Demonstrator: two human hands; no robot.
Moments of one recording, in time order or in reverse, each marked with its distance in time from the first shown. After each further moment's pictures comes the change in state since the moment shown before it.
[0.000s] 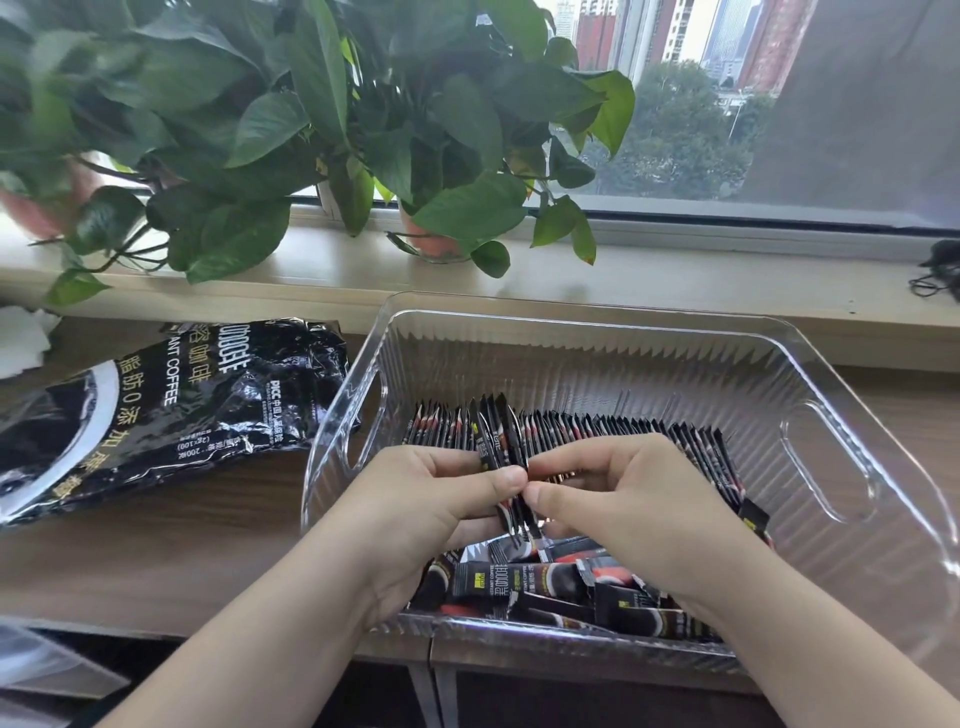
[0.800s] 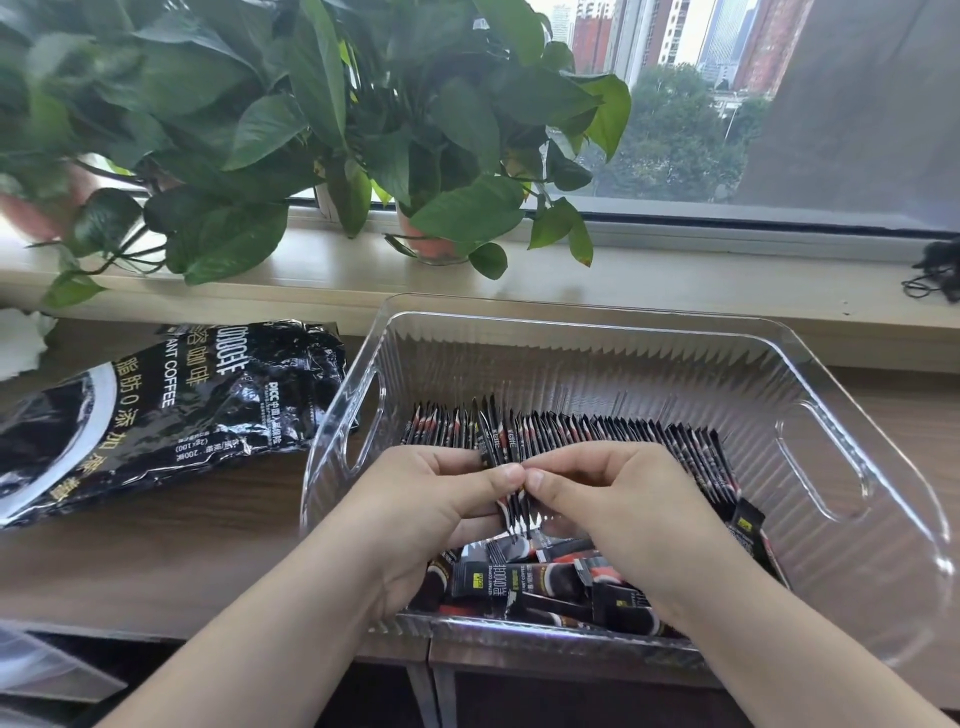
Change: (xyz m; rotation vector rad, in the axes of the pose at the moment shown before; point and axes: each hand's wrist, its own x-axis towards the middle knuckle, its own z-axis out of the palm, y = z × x) left_hand 0.005 -0.002 0.000 0.001 -0.004 -0.009; right_hand 0.000 0.000 0.010 0.150 0.094 0.036
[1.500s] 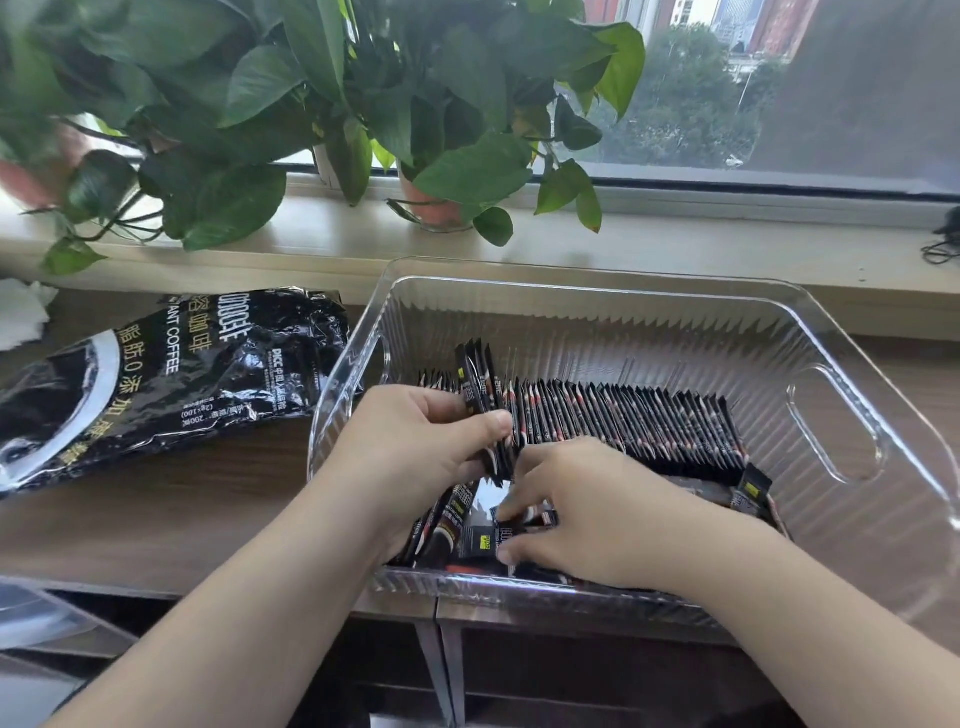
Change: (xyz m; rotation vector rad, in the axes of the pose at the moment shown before) left_hand -0.005 0.007 -0.004 0.199 0.052 0.239; right_hand 0.018 0.015 0.005 -1.028 -0.432 -0.449
